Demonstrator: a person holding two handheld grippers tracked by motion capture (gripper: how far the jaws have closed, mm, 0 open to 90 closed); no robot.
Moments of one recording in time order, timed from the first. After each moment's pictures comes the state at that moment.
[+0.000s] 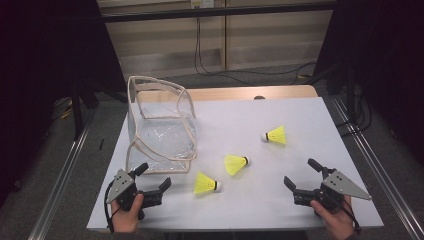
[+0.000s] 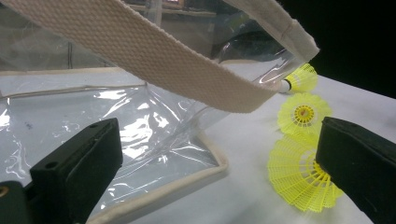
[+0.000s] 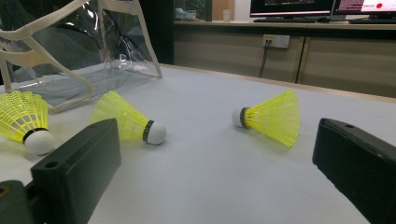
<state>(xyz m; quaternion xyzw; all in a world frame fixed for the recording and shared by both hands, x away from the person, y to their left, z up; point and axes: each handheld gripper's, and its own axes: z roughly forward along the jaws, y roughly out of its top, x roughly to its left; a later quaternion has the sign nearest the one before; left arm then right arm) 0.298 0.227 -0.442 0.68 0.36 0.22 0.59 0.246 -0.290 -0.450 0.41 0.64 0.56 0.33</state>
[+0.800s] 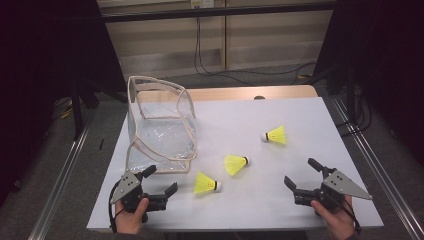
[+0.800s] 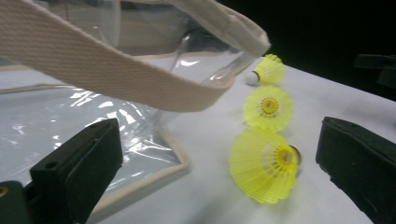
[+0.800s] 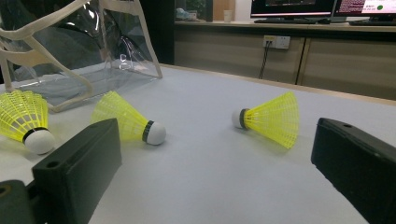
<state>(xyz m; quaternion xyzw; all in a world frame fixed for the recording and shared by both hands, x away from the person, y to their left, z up) 0.291 0.213 -0.435 0.71 0.33 0.17 0.60 0.246 -0.290 -0.449 0.40 0.64 0.56 0.33</state>
